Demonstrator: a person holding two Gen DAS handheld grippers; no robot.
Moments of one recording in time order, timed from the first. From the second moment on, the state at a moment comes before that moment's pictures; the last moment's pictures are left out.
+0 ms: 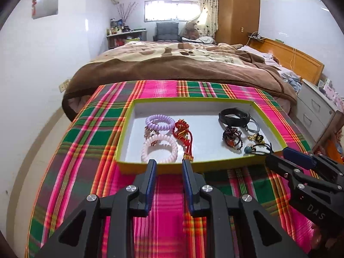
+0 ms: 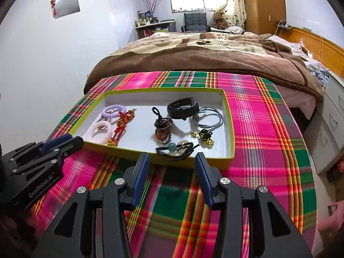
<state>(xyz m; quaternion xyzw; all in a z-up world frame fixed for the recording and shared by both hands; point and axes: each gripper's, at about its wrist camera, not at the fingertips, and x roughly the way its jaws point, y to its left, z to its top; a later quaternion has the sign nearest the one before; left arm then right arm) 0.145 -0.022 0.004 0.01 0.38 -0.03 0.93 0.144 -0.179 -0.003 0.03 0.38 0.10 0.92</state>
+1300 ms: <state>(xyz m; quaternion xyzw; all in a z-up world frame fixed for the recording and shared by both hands) 0.103 -0.019 0.007 -0.01 0.37 -0.03 0.93 0.105 -0.164 0.005 0.02 0.36 0.10 0.93</state>
